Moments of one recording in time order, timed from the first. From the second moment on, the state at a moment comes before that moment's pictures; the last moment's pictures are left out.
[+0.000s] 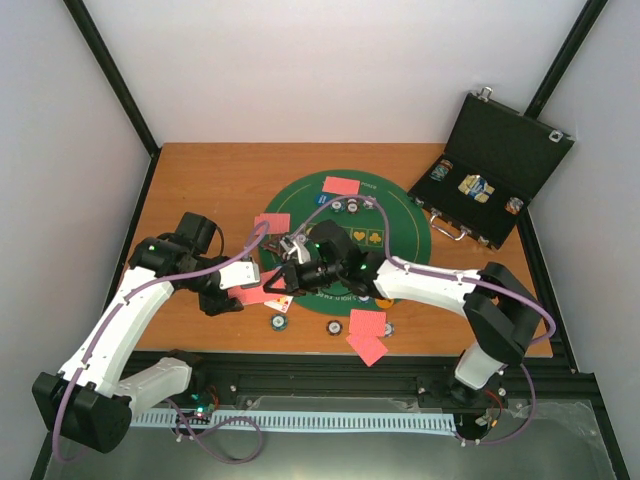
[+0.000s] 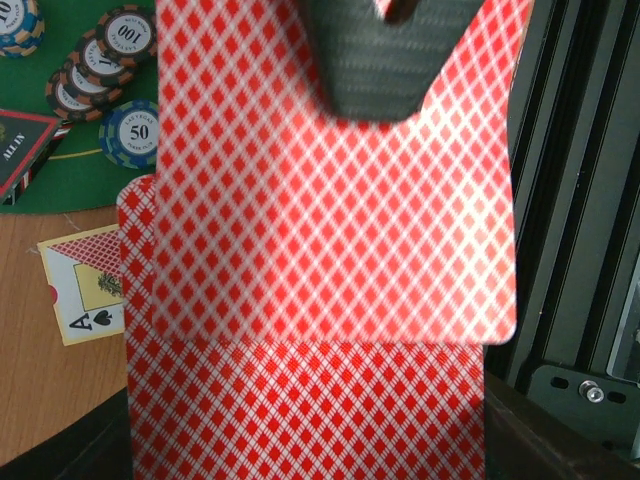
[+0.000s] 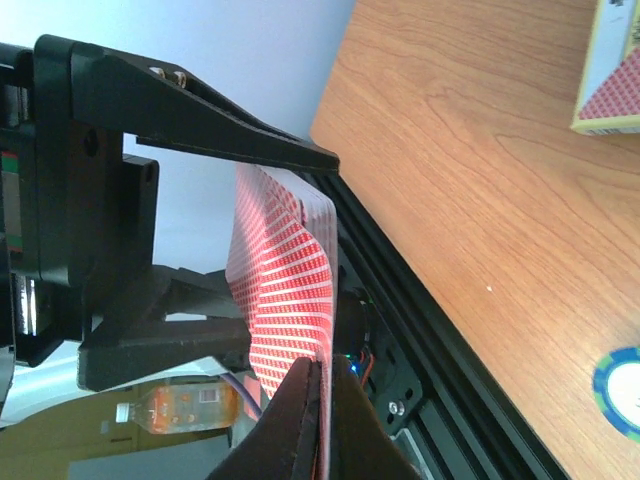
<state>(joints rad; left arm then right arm) -0.30 1.03 1.01 -1.28 0.33 0.97 0.96 1.64 1.03 0.11 -0.69 0.95</state>
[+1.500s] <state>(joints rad) -0.30 1.03 1.00 -1.27 0.37 0.97 0.80 2.34 1.84 -0.70 0.72 -0.06</state>
